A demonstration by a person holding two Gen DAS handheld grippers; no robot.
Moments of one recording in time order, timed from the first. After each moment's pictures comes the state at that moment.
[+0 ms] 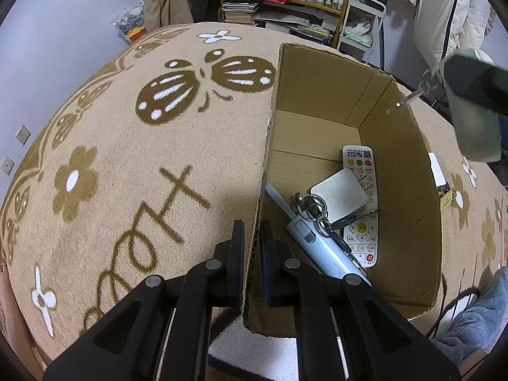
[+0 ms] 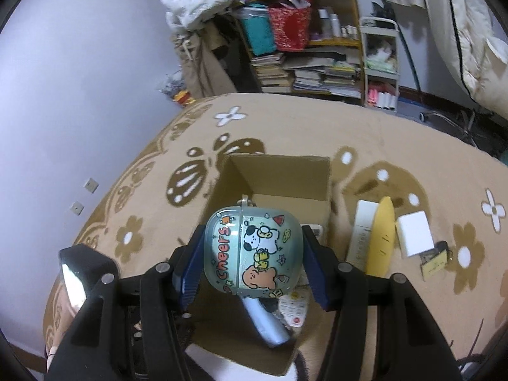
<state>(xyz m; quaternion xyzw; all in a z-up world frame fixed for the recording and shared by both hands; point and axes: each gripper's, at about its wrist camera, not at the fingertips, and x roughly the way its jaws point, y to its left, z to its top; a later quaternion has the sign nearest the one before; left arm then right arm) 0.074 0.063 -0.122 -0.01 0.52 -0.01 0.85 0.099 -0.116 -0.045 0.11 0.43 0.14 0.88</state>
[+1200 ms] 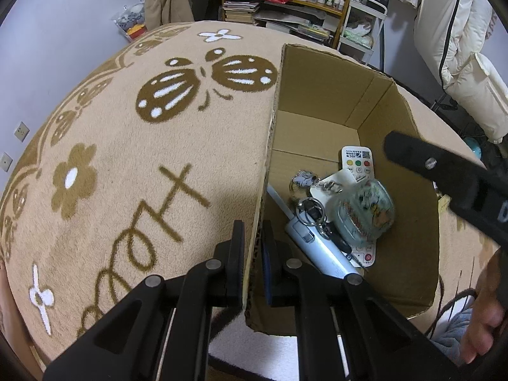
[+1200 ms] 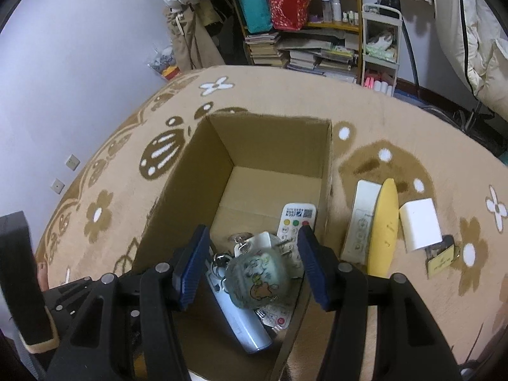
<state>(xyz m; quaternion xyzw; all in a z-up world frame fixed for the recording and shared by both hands) 0.073 0.064 -0.121 -0.02 0.53 -0.01 0.85 0.115 -0.113 -0.095 0.07 0.47 0.11 0.87</state>
